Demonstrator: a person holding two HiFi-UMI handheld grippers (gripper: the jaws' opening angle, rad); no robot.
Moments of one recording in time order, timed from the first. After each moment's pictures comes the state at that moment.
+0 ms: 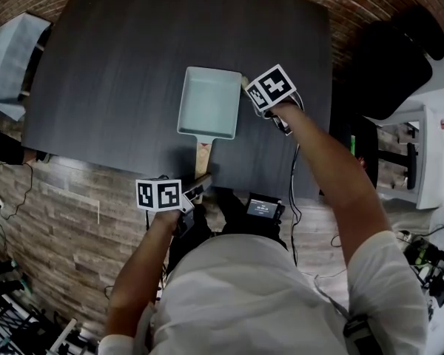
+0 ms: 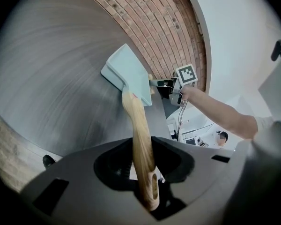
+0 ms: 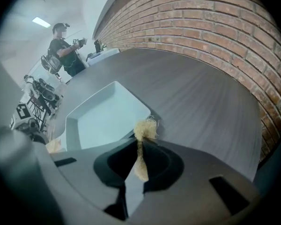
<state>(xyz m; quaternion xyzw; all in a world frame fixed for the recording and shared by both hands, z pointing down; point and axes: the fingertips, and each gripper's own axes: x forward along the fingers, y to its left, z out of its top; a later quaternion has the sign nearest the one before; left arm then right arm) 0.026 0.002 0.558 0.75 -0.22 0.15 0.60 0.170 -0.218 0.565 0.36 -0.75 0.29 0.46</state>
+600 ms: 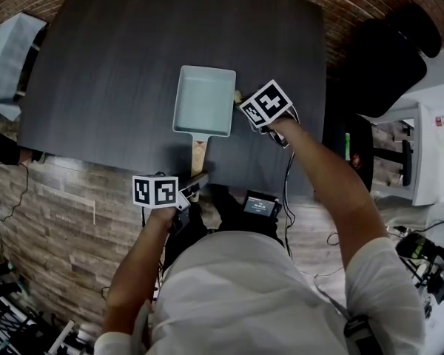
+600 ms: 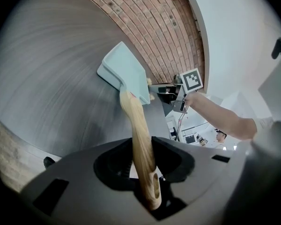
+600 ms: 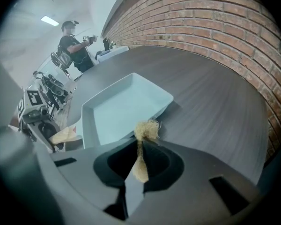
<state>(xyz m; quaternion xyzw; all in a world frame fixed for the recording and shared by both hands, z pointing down) 0.028 0.004 0.558 0.76 -0.21 0.16 0.59 0.153 -0.169 0.568 0.31 -0.77 0.29 0.47</state>
